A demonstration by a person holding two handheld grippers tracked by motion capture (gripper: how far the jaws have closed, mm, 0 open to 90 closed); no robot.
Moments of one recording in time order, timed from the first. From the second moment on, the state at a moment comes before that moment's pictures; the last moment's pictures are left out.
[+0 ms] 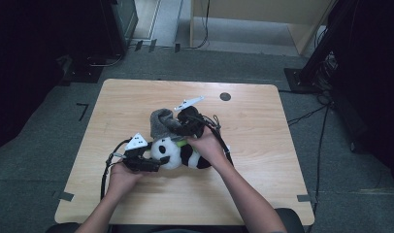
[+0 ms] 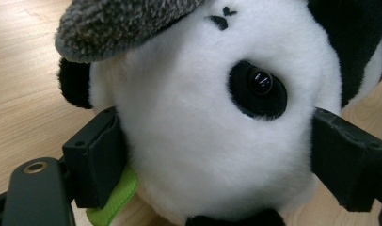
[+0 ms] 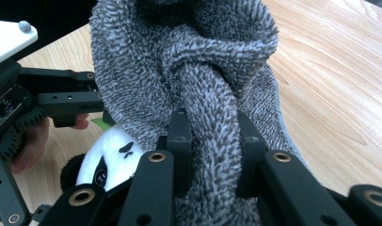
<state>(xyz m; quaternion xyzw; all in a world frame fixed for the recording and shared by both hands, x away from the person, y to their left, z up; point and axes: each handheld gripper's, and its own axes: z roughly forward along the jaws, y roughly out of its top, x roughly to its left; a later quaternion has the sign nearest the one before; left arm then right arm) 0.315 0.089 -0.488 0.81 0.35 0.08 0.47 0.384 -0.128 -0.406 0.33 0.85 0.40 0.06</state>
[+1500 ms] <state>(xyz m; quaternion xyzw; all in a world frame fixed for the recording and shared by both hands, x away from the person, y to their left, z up) 0.312 0.088 -0.489 0.81 0.35 0.08 0.47 0.392 -0.199 -0.374 0.41 0.81 0.40 0.15</state>
